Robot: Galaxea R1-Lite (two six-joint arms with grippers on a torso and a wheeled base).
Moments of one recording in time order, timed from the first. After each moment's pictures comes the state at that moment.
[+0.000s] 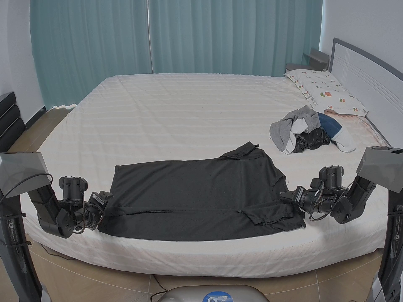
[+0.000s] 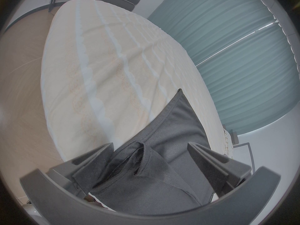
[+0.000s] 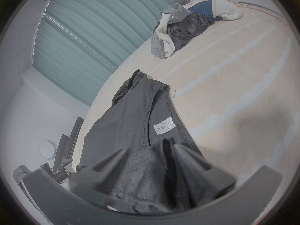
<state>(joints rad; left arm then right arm) 0.03 2.23 -0.60 -0.97 -0.06 -1.03 0.09 2.33 -0.79 -0.96 0.31 0.62</state>
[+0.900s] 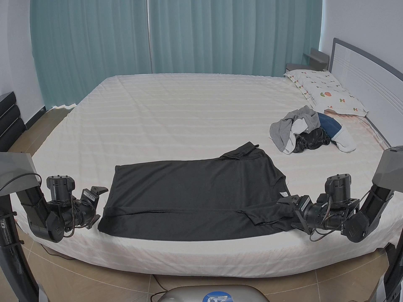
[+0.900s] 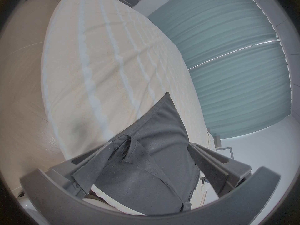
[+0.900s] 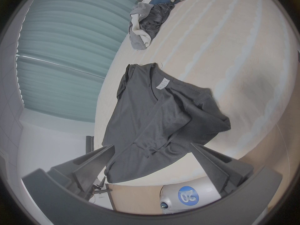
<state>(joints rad) 0.08 2.16 -0.48 -1.11 -0.20 -1.11 0.25 2.10 -0.47 -1.01 0.21 1.04</state>
